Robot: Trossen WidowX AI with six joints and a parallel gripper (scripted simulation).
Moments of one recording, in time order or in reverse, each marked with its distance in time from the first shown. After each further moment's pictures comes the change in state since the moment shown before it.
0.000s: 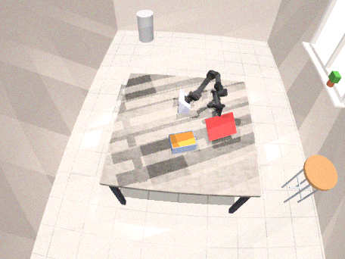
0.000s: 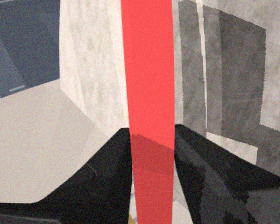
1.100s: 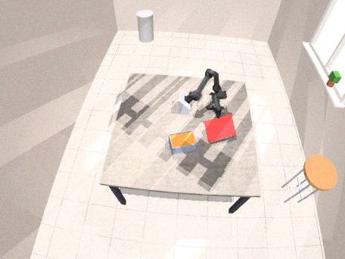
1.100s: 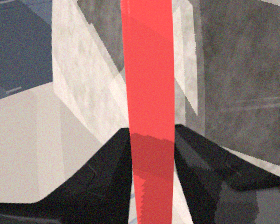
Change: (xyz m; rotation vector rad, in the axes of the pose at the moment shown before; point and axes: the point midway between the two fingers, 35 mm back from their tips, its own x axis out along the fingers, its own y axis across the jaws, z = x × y) arm 0.017 -0.020 0.002 -0.003 0.000 0.003
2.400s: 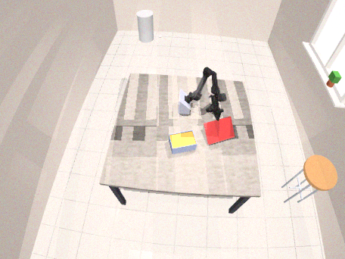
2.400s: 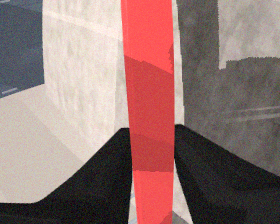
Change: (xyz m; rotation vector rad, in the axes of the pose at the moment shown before) arm 0.019 -0.023 -0.001 -0.003 0.002 0.003
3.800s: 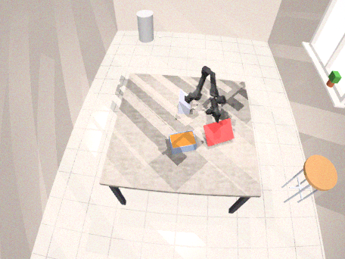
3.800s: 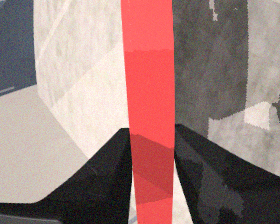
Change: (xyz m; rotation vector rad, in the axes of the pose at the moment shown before) arm 0.020 -0.024 -0.002 -0.004 0.007 0.008
